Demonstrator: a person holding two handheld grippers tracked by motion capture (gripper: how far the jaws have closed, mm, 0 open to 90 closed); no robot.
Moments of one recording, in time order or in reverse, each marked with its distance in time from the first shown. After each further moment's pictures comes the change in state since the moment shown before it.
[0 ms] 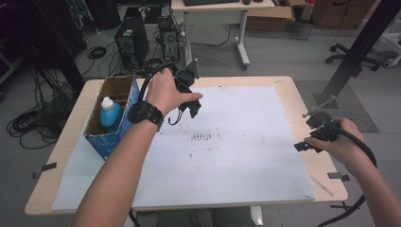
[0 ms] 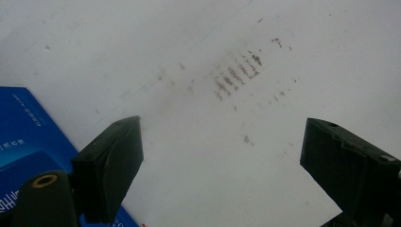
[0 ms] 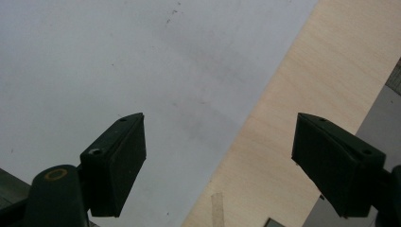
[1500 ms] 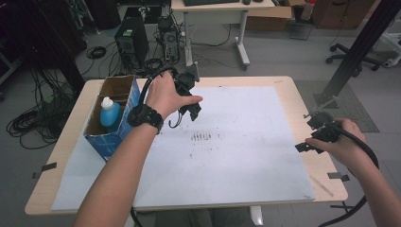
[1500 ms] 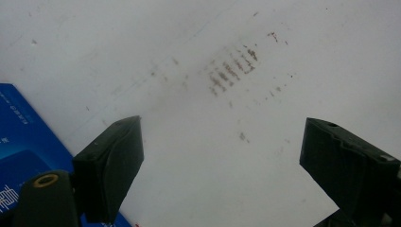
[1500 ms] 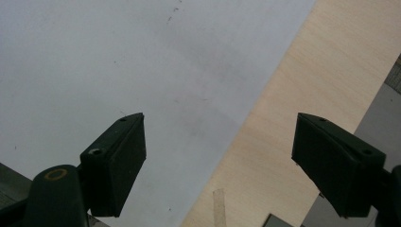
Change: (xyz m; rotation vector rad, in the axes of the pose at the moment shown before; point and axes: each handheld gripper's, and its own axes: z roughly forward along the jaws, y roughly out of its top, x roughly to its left) left arm 0.000 -0.005 0.007 0.004 -0.017 -0.007; right arm 0.002 -0.001 -0.002 0.004 -0.001 0.001
